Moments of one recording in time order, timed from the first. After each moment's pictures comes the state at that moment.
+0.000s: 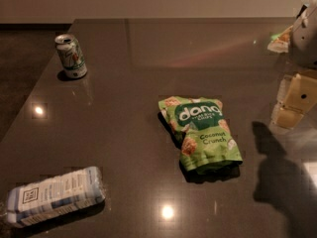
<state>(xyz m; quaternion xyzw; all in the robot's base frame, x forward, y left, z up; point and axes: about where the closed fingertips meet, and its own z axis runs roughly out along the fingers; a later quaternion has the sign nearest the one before) 0.438 -0.217 0.976 -0.60 0.78 -0.03 0.16</state>
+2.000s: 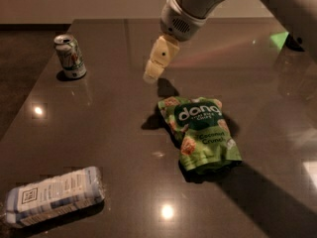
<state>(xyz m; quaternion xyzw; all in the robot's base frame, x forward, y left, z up) 0.596 -0.006 0.953 -0.61 0.75 0.09 0.25</state>
